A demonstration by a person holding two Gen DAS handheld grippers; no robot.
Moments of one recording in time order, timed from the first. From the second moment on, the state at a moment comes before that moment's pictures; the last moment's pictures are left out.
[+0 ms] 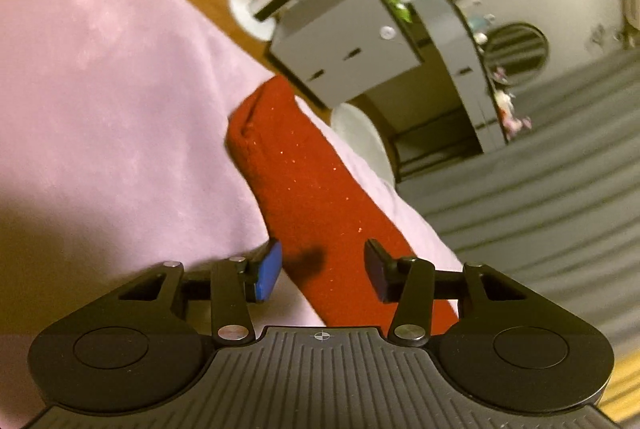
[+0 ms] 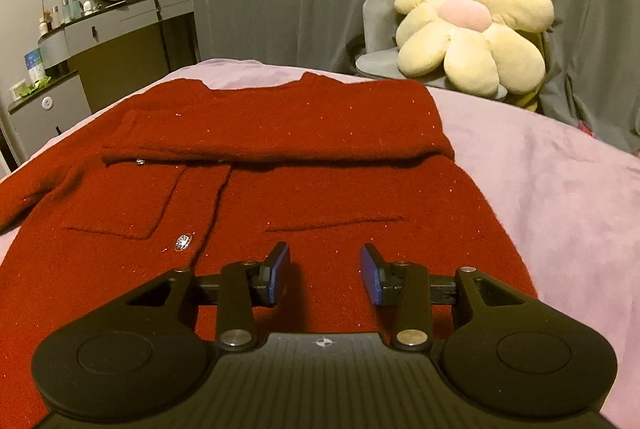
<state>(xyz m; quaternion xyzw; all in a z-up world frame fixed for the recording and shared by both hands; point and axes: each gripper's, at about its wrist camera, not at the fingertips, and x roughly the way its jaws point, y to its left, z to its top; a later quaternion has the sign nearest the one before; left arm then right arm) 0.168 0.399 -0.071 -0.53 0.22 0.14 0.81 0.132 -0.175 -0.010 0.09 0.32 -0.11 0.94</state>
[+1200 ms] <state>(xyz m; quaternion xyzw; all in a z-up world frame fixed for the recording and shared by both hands) 0.242 0.038 0.016 -0.24 0.28 -0.13 0.92 0.125 -0.207 0.003 0.16 0.28 -0.11 0.94</state>
